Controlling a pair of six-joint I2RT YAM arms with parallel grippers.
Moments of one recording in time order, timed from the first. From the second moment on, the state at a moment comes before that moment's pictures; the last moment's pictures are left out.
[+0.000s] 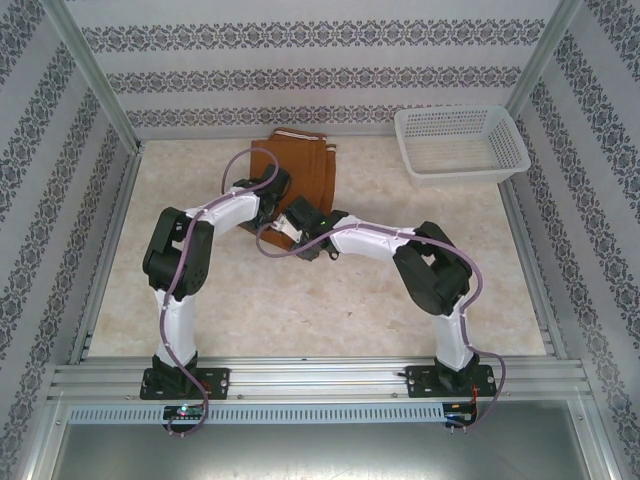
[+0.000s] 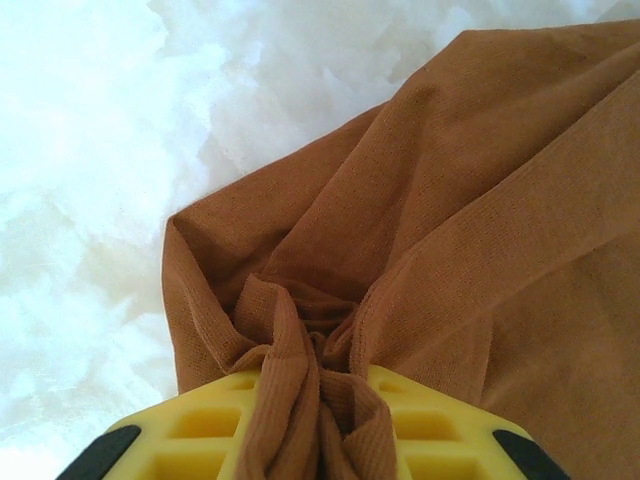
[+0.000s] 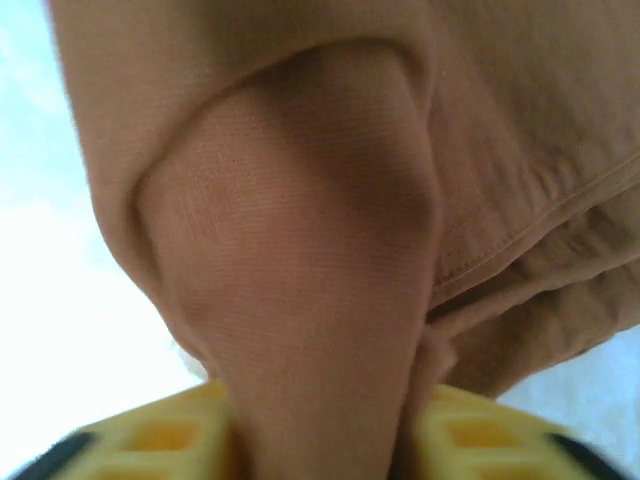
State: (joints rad) left arm -0.38 2.04 1.47 -0.68 -0.43 -1.36; right arm 0.79 2.04 1.42 -0.46 0.14 -0.28
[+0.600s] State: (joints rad) left arm -0.35 1.90 1.35 -0.71 -0.37 -1.38; right arm 0.65 2.08 1.63 -0.71 -0.31 -0.23
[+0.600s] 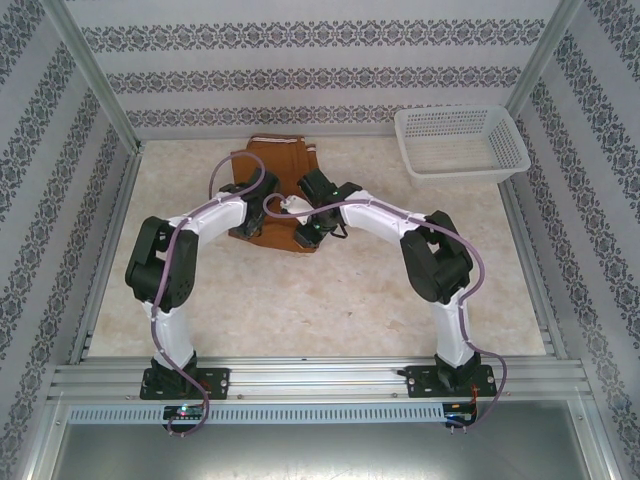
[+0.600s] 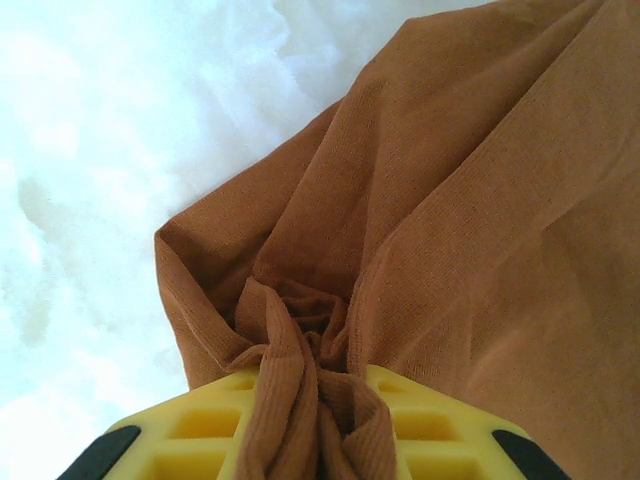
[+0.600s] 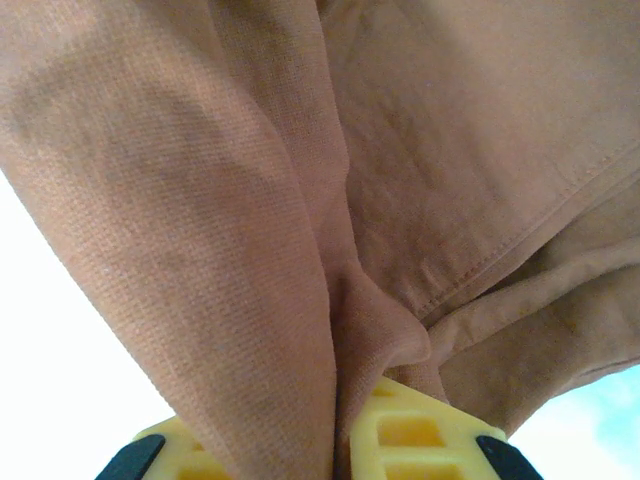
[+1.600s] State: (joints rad) left arm -0.33 1.77 1.19 -0.87 -0.31 -1.53; right arm 0.64 2.40 2.03 -1.04 -0.64 -0.23
